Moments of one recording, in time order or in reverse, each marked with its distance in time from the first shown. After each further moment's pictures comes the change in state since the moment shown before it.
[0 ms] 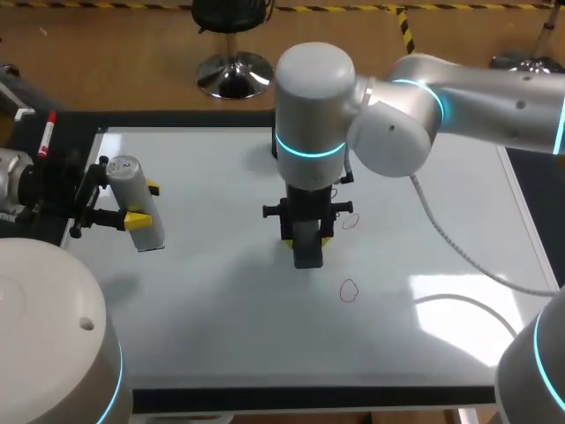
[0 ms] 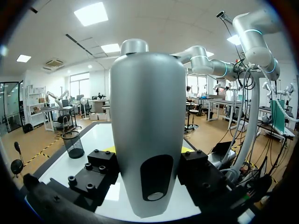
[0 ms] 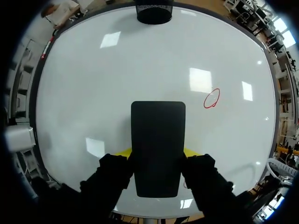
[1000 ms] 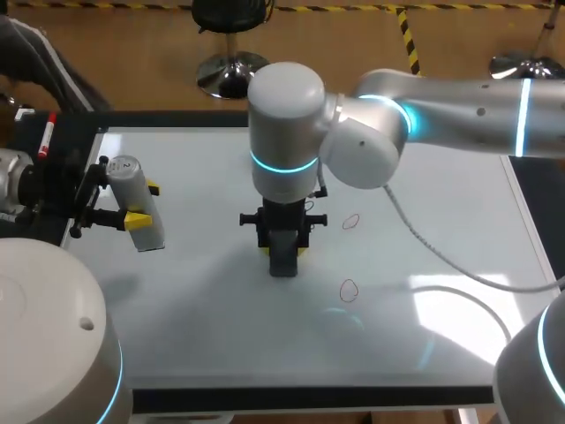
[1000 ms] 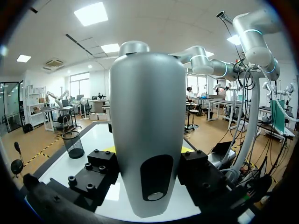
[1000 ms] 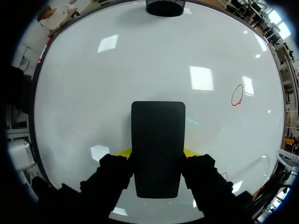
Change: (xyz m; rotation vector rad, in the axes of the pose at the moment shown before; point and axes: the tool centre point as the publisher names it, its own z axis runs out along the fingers) left arm 0.000 0.000 0.000 0.000 0.000 0.000; right arm 0.037 0.006 0.033 -0.013 0.015 0.083
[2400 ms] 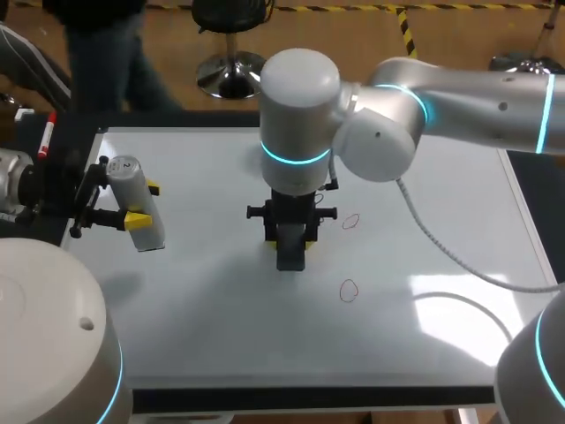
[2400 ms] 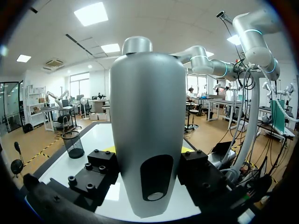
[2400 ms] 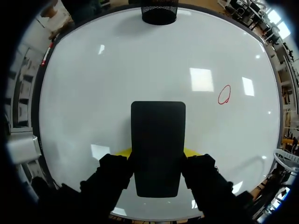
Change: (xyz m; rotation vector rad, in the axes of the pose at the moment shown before) left arm 0.000 0.000 0.000 0.000 0.000 0.000; right arm -0.003 -0.005 -0.026 -0.014 0.012 -0.011
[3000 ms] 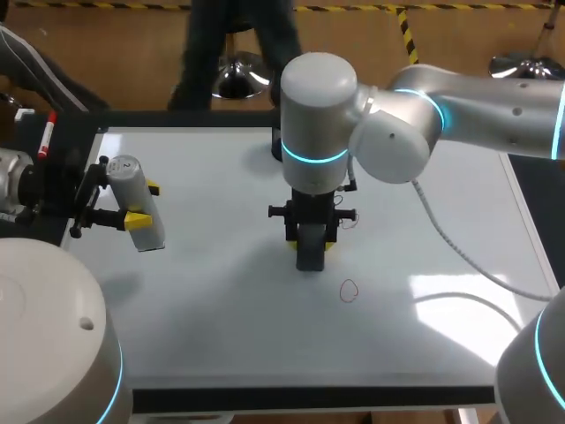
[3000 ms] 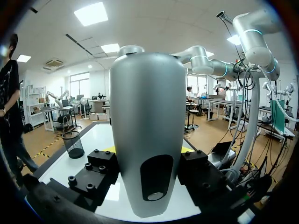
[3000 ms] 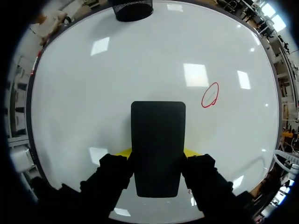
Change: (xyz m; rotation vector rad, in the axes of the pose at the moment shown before) left arm 0.000 0.000 0.000 0.000 0.000 0.000; right arm -0.038 0.011 0.014 0.018 -0.029 0.060
